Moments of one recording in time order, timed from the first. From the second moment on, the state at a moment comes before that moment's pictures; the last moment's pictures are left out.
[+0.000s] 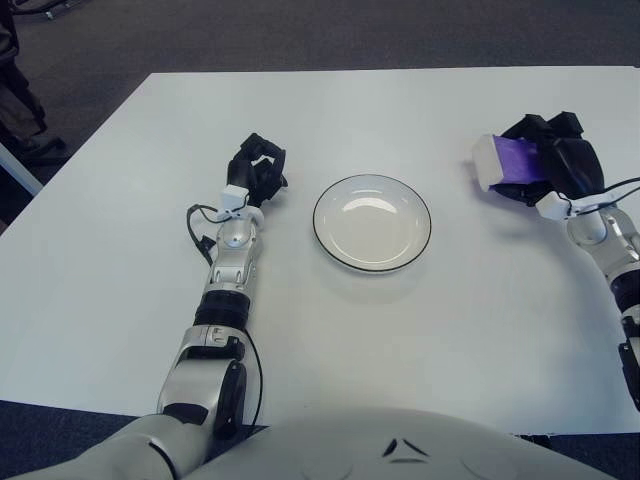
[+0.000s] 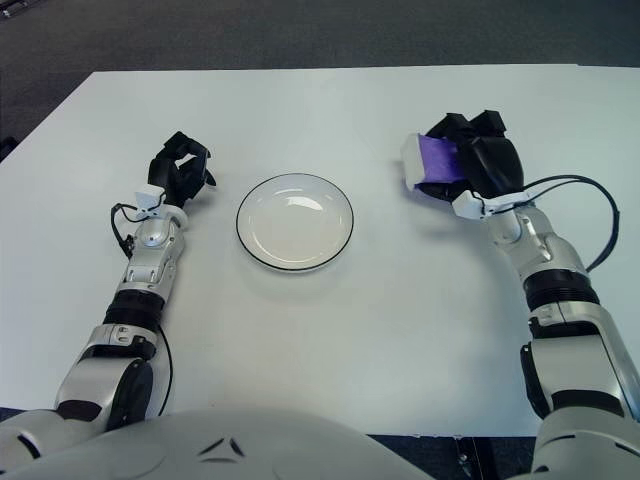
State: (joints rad) left arm -0.38 0.01 0.10 0.47 0.01 -0.30 0.12; right arm -0.52 -0.75 0.16 0.69 -0.53 -0.65 -0.37
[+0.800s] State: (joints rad) left arm -0.39 0.01 0.11 0.48 0.01 -0.30 0.12; right arm -0.58 -0.57 0.14 0.34 -0.39 -0.60 -0.04
